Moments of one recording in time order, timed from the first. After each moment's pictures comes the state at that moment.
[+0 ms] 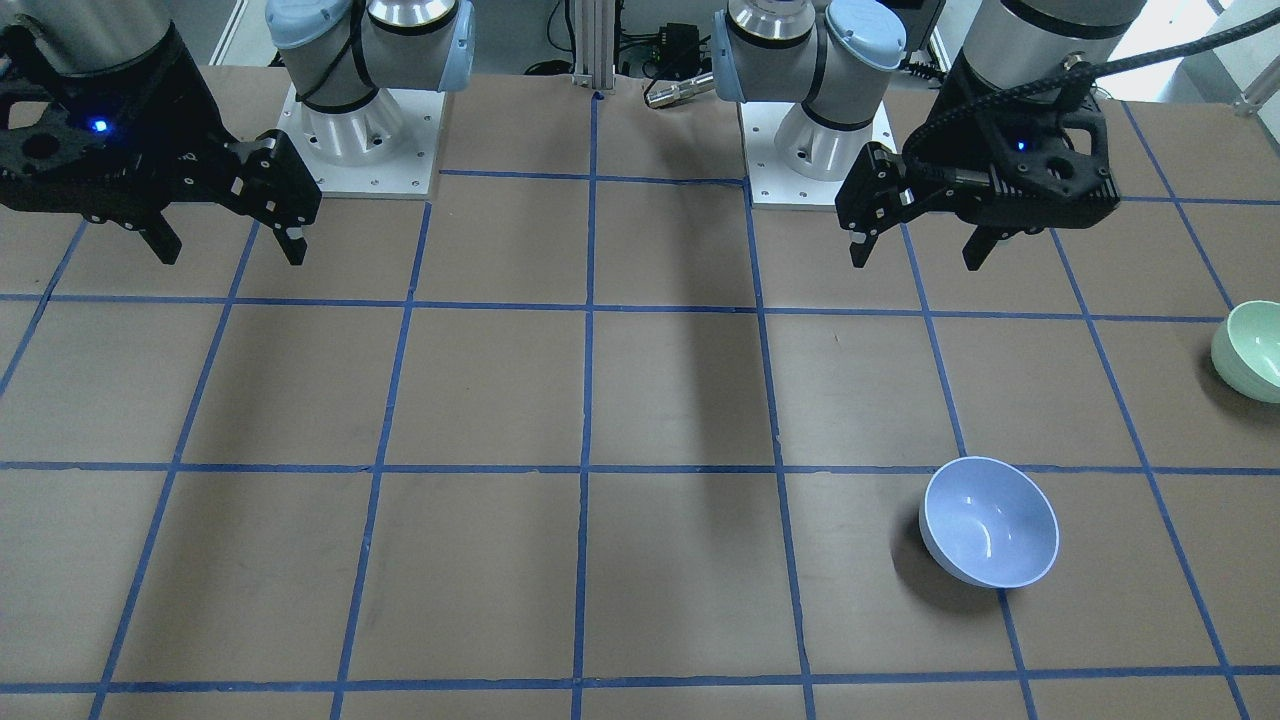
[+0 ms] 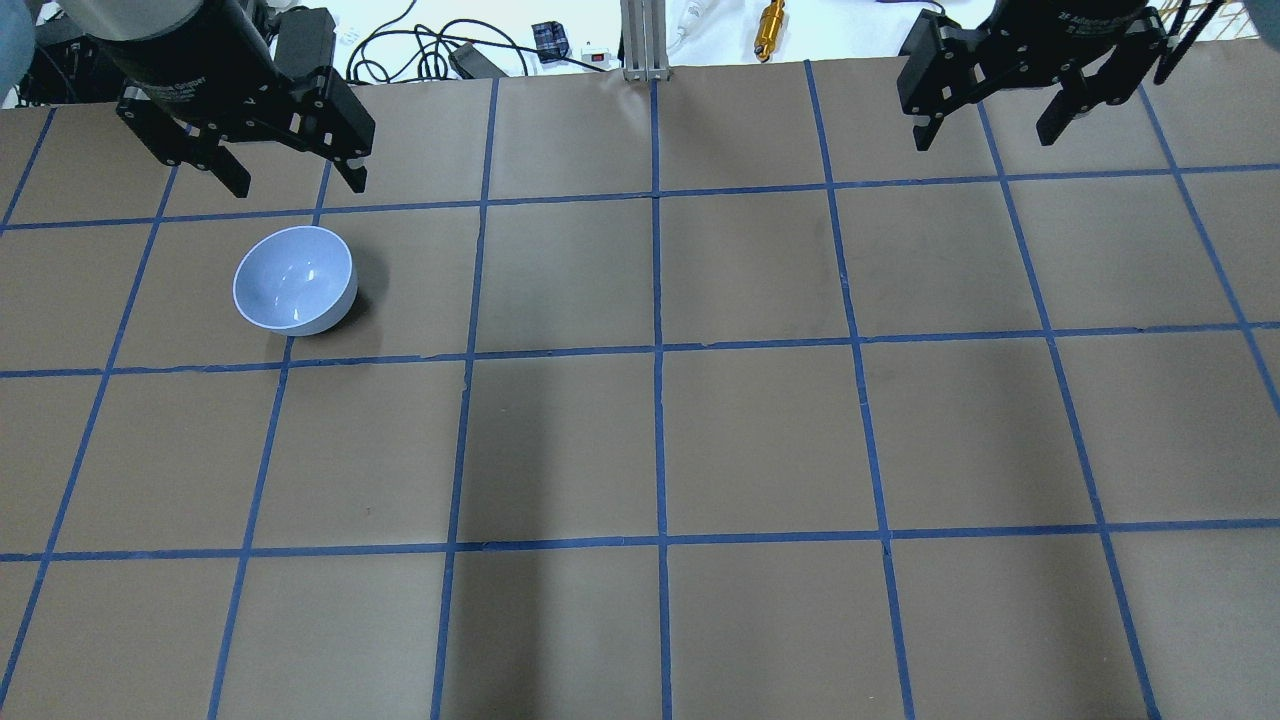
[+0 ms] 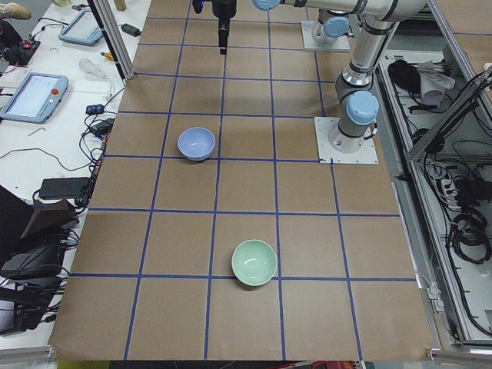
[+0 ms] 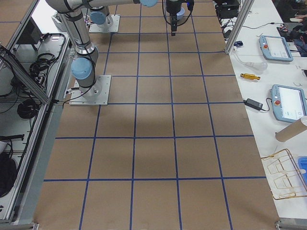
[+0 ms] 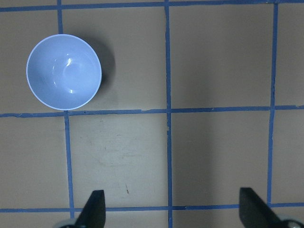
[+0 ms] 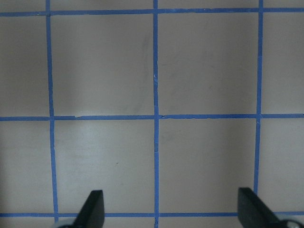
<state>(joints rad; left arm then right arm) -1.54 -1.61 -1.43 -1.63 1.58 0.04 1.54 -1.53 1.41 -1.53 -1.56 -0.03</state>
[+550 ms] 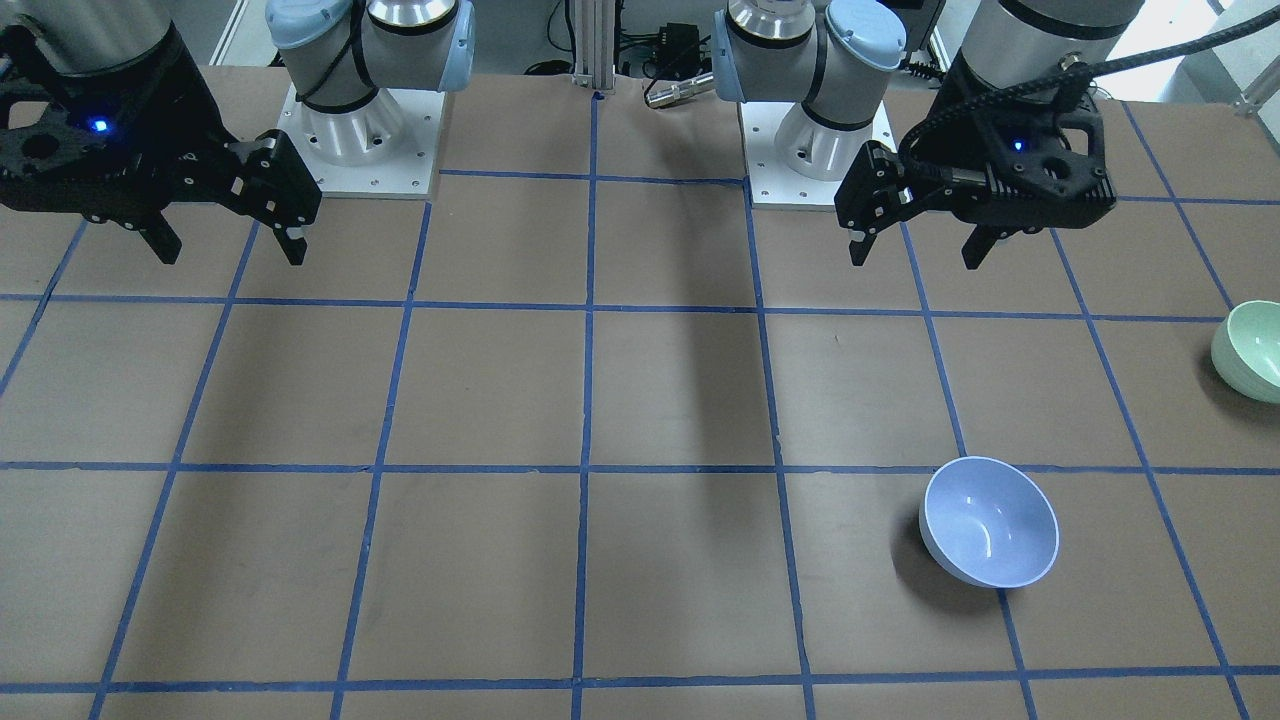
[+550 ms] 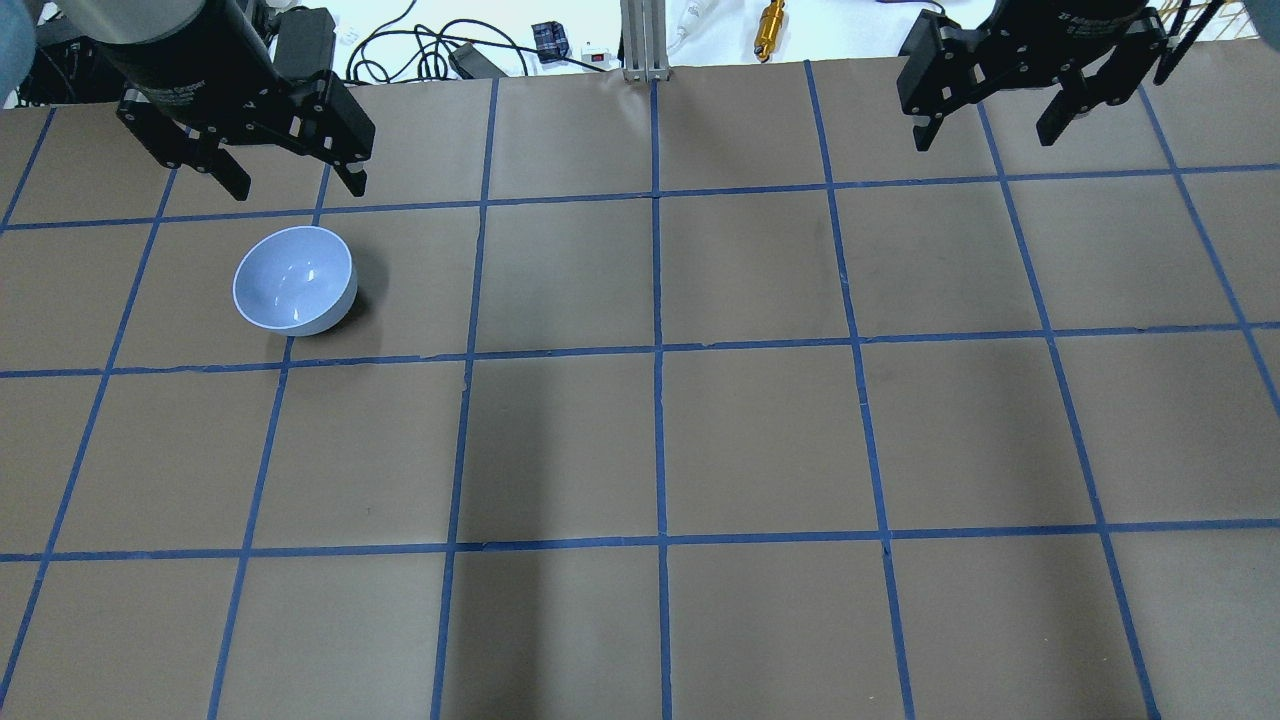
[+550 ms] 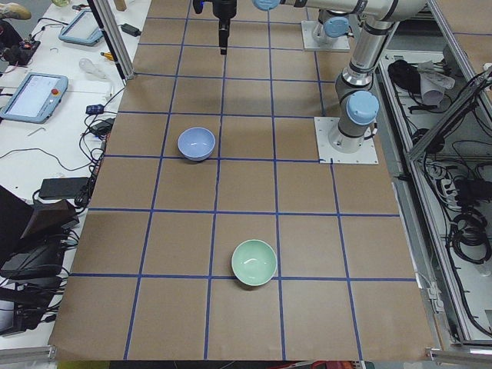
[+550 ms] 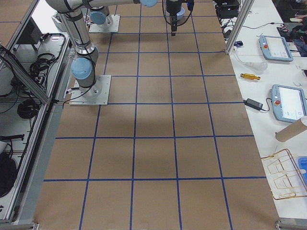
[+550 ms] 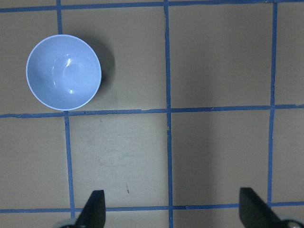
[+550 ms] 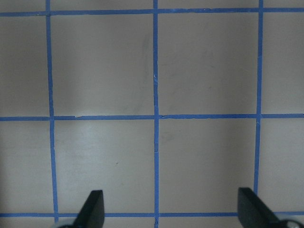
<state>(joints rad) -1.54 -1.60 -1.43 -1.63 1.58 0.05 1.54 -1.53 1.41 -1.53 -1.56 -0.03</state>
